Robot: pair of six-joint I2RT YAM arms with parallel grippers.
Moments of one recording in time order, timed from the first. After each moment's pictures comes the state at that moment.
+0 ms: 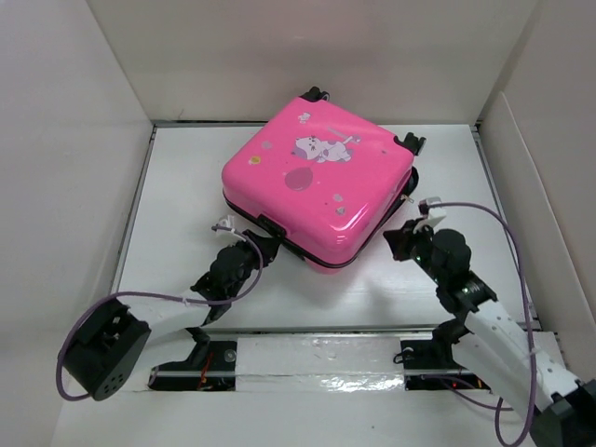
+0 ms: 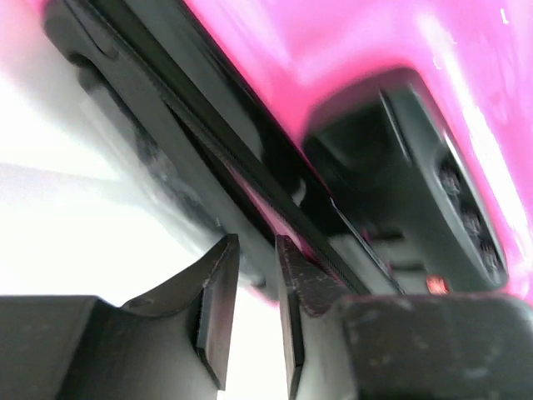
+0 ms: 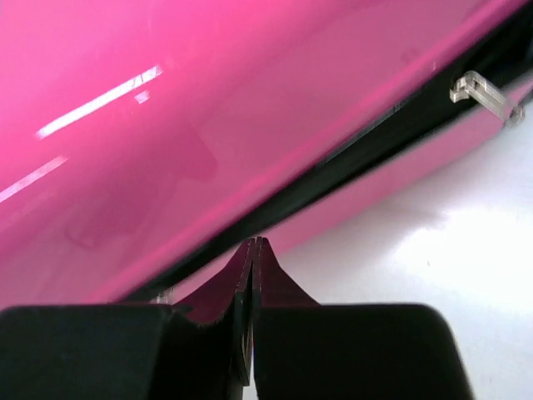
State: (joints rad) left arm -0.67 1.12 0.16 0.71 -0.27 -0.93; right arm 0.41 0.71 0.42 0.05 -0.02 0.30
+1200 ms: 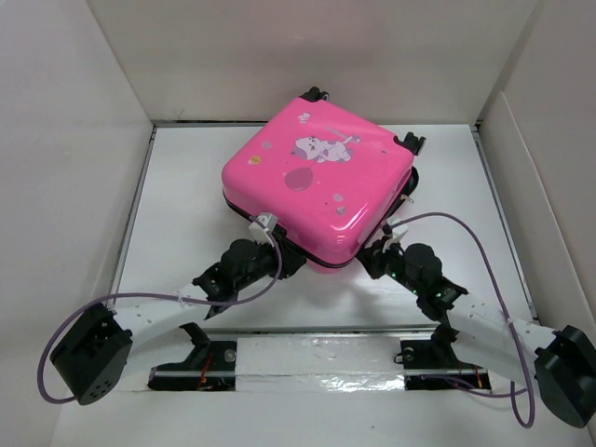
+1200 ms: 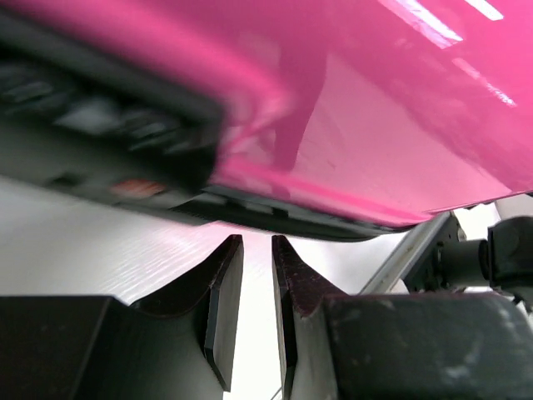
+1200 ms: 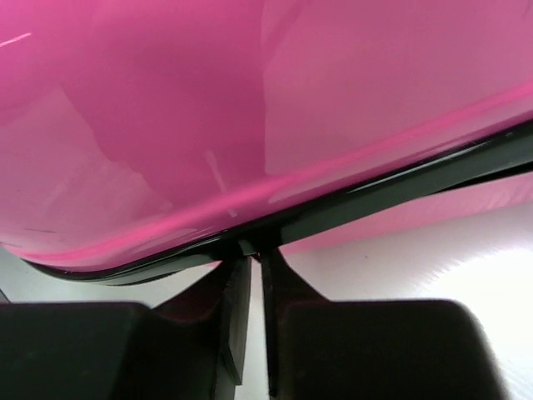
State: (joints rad) left arm -0.78 1.02 0.31 0.37 0.08 -0.69; right arm 0.65 0.88 0.23 0.40 -0.04 0.25
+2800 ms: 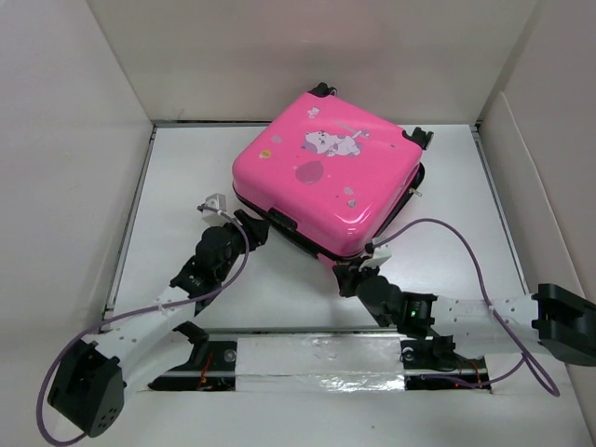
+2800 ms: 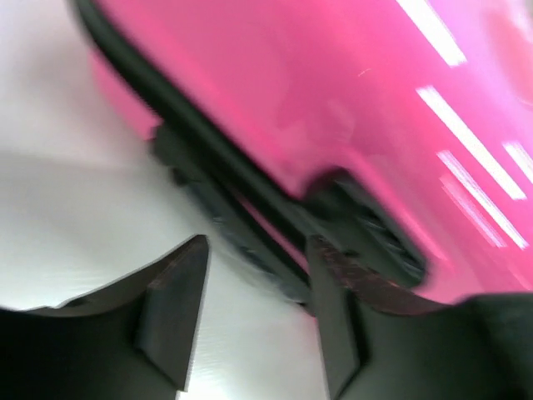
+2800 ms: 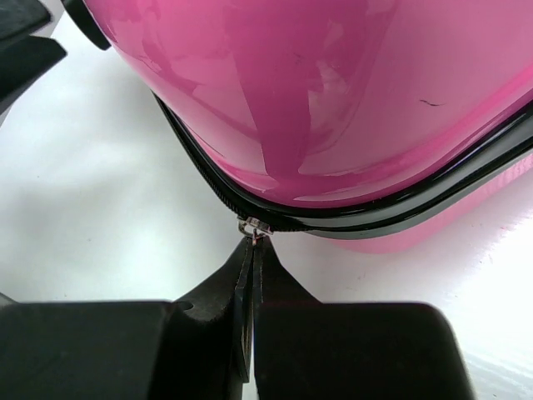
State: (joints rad) left arm -0.58 0.85 0.37 0.22 -0.23 -0.75; right arm 1.27 1.06 0.35 0.37 0.75 0.70
